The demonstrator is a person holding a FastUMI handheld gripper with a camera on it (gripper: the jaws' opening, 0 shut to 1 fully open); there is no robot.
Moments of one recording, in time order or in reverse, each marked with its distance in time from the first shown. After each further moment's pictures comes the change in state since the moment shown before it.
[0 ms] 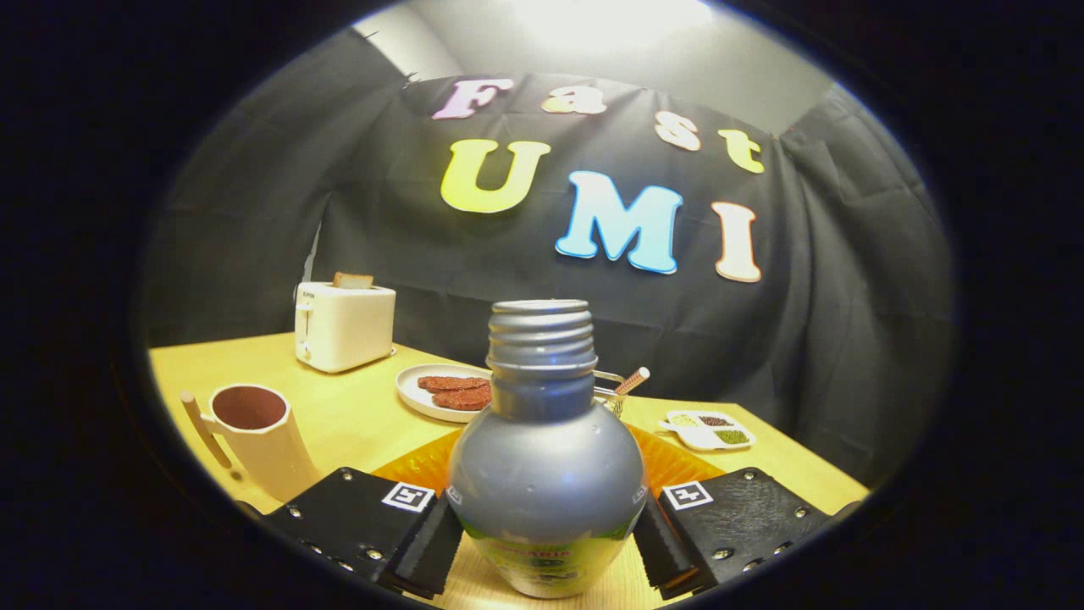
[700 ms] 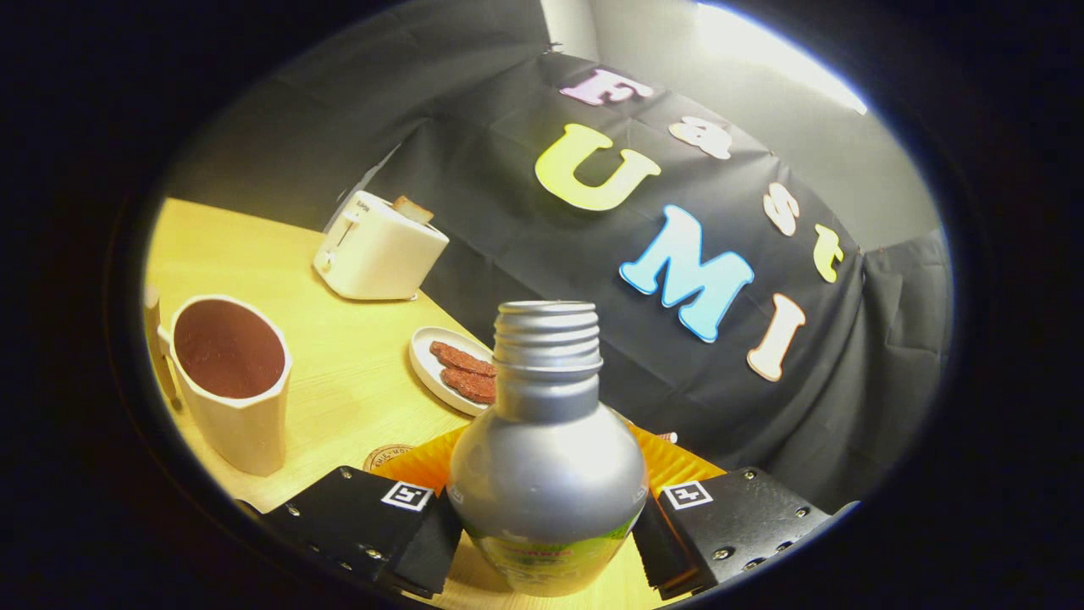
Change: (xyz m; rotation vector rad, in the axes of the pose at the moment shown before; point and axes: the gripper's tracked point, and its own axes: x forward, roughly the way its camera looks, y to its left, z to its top) arm 0.032 0.050 0.011 -0.462 -0.007 0.026
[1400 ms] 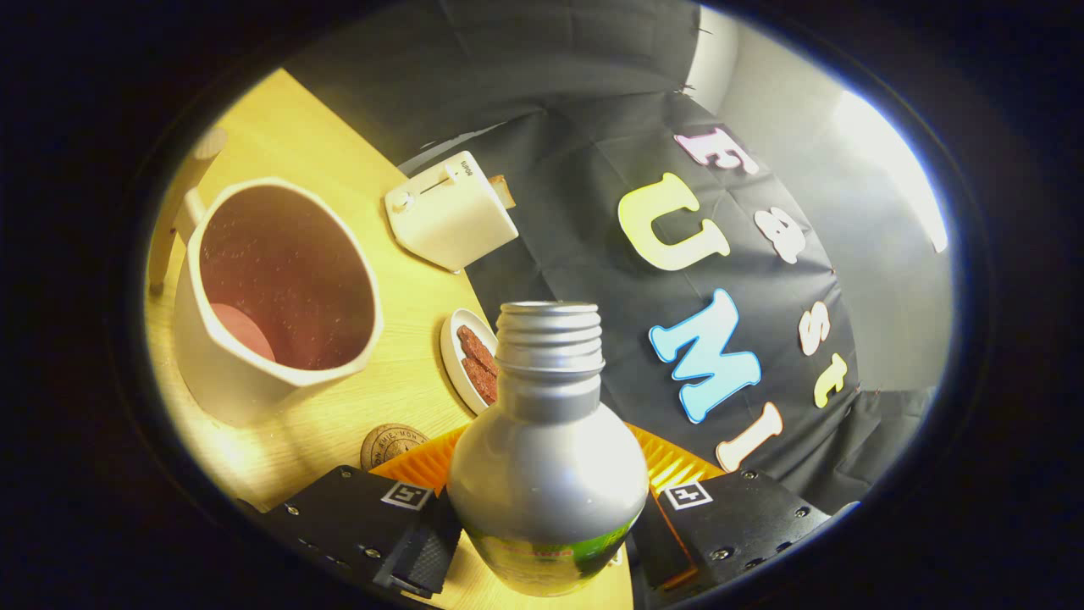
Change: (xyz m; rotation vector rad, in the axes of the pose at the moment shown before) arm 0.004 0.033 0.006 -0.420 -0.066 -0.004
